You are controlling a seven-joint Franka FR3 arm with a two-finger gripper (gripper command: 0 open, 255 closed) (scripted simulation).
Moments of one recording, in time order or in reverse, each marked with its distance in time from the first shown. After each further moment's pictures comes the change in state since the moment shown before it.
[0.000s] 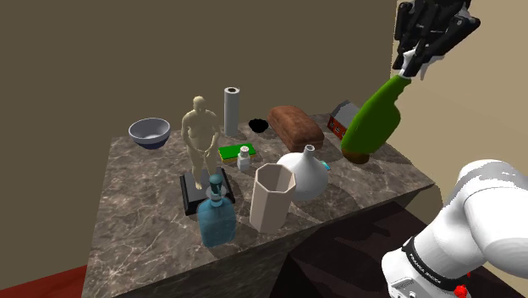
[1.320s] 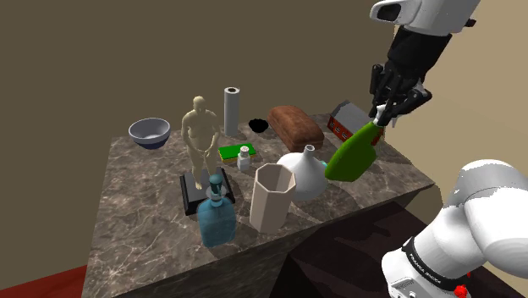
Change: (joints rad) arm 0.004 -0.120 -0.005 -0.349 0.000 0.228 0.020
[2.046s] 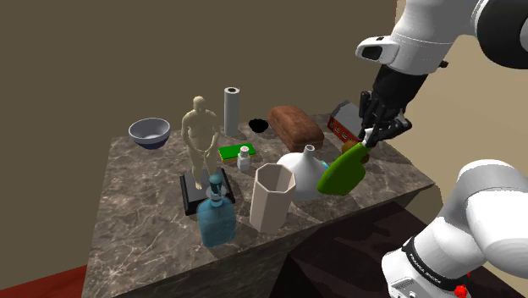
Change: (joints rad) arm 0.001 -0.037 -0.004 -0.170 -0.003 0.132 0.010
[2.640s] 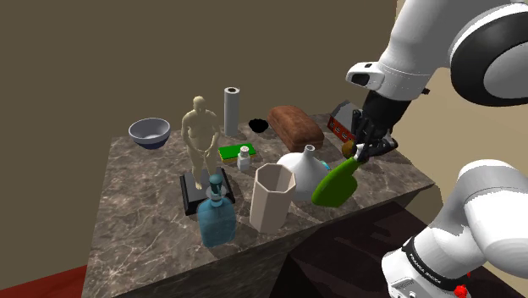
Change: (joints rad) arm -0.001 -0.008 -0.004 -0.123 -0.005 0.114 0.007
